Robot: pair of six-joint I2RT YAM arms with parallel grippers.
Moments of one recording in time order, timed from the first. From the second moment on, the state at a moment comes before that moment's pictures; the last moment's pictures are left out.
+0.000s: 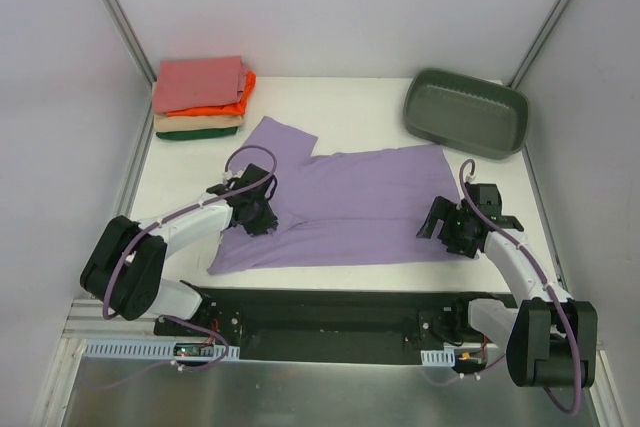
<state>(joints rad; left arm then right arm) -0.52 1.38 0.71 -0.50 -0.09 -0.98 0.01 1.04 0.51 -0.58 -0.20 0.40</state>
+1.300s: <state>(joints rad) -0.52 1.66 1.06 -0.47 -0.11 -0.78 0.01 1.08 0.51 -0.58 -0.19 0.40</state>
